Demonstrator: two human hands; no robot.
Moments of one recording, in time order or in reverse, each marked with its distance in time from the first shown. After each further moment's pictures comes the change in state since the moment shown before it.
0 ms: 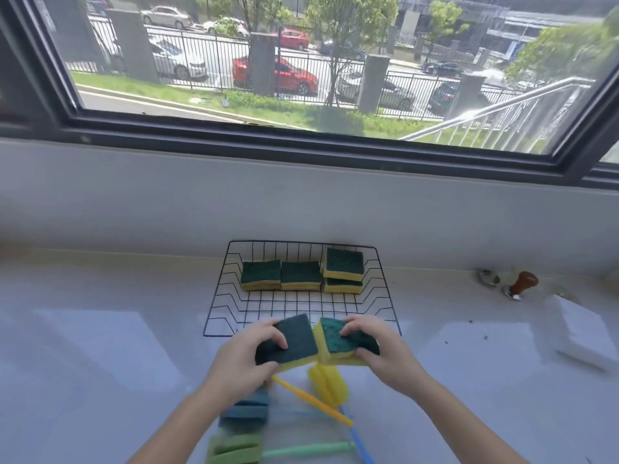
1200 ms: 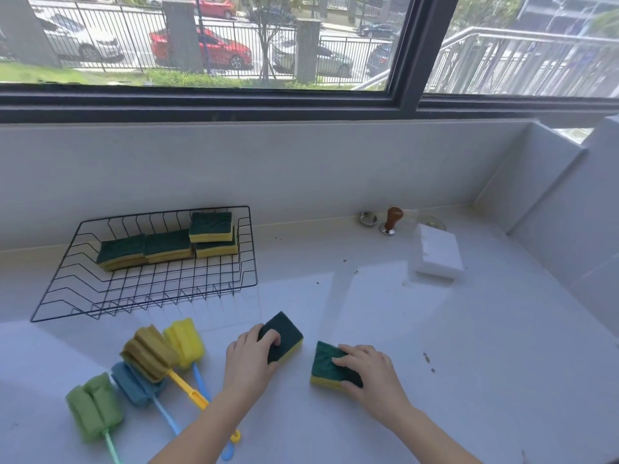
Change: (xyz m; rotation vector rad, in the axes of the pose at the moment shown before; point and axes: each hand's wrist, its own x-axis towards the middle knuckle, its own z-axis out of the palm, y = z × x) left_hand 0.006 0.100 0.276 0.495 -0.090 -0.026; right_hand -0.207 0.191 -0.082 -0.378 0.010 0.244
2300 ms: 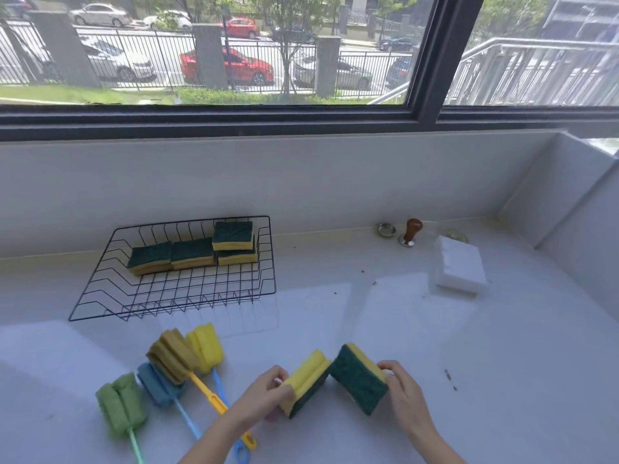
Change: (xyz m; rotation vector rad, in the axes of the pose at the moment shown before) left_hand -0.034 -0.005 -0.019 -0.913 -0.510 -0.336; right_hand -0.009 0.016 0.010 0.675 0.206 0.392
